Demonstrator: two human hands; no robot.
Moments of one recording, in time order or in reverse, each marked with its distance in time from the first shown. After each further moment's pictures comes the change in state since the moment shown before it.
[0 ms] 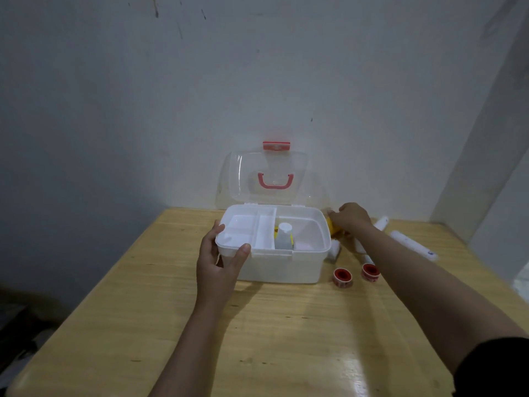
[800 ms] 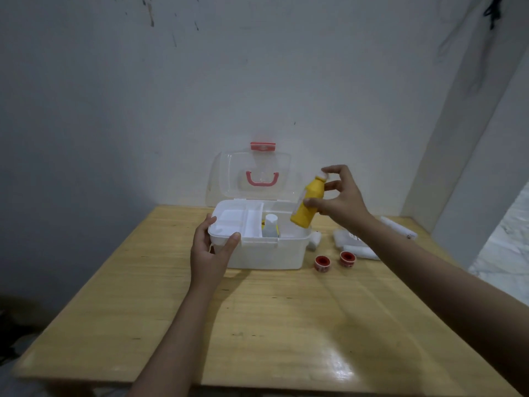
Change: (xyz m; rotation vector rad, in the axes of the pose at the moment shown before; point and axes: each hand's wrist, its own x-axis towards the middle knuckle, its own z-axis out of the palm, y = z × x) left_hand -0.002 0.006 -0.001 -0.023 -0.025 -0.021; right_hand -0.126 -0.028 -0.069 0.567 0.080 -0.490
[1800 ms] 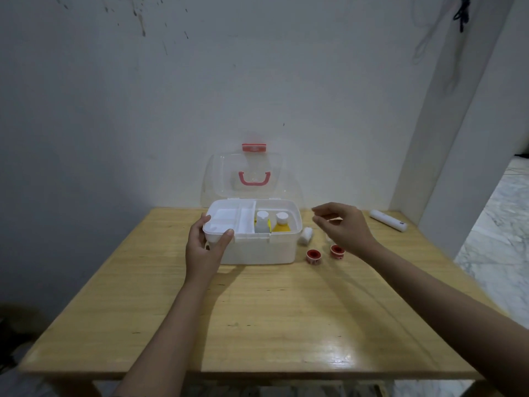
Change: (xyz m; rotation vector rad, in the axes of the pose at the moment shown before) left_hand 0.004 -0.001 -0.003 0.060 -0.006 -0.018; right_hand -0.044 0.040 -0.018 -0.218 -0.006 -0.114
